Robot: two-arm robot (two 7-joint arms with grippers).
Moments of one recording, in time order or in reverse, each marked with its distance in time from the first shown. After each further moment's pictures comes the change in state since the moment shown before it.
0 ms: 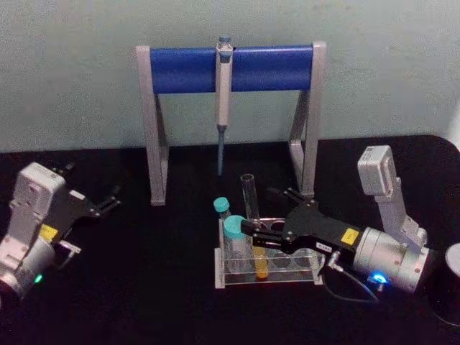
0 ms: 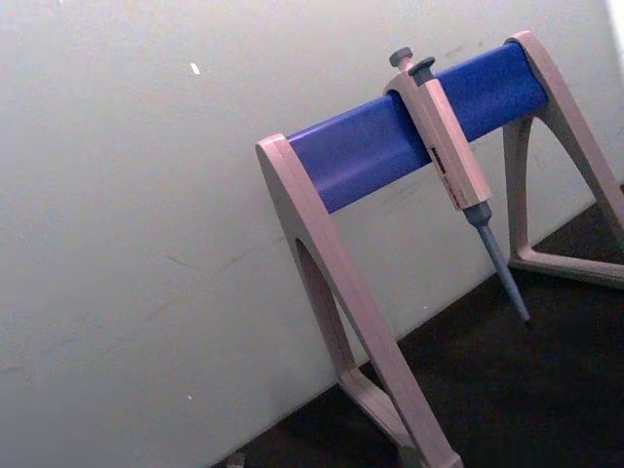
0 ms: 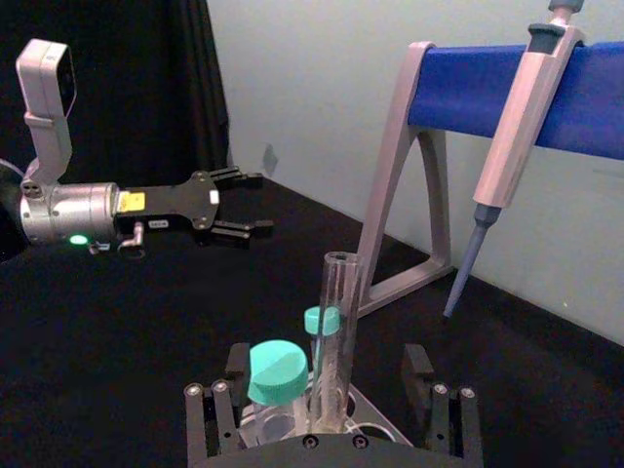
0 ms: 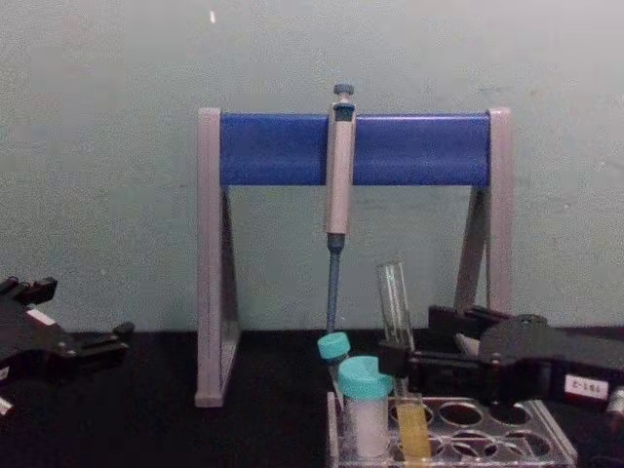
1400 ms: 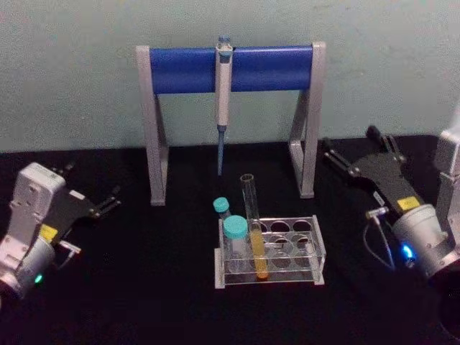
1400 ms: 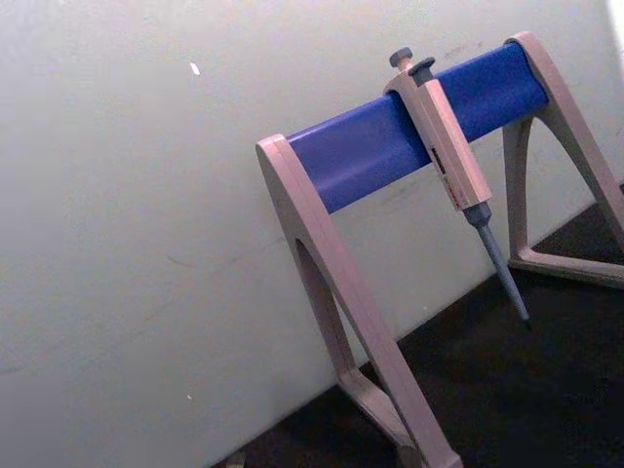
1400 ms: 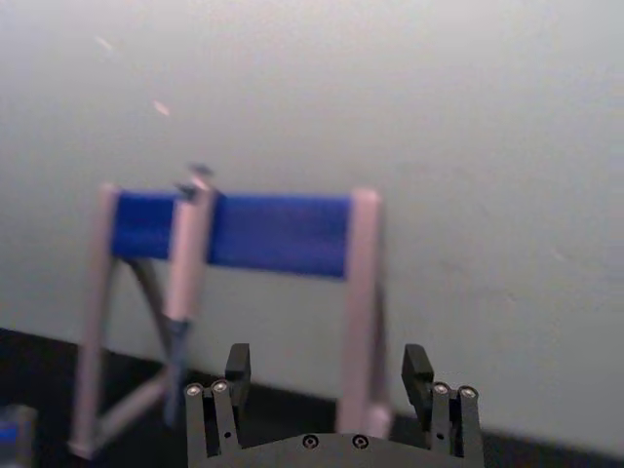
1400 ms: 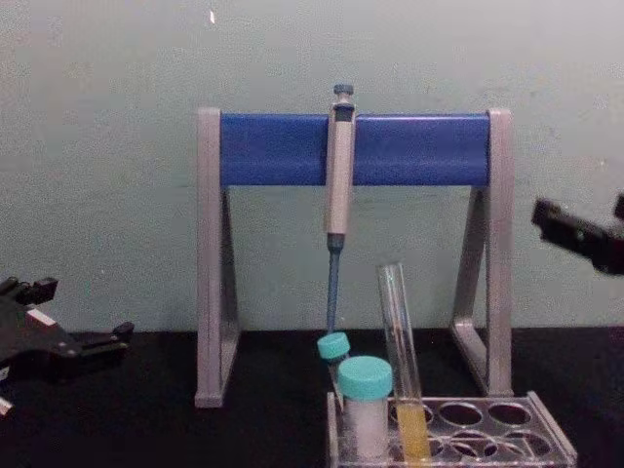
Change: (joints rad) left arm 0.000 0.000 0.000 0.000 0.000 0.000 0.000; right arm -0.164 -0.134 0.241 -0.115 -0.147 -0.146 -0.493
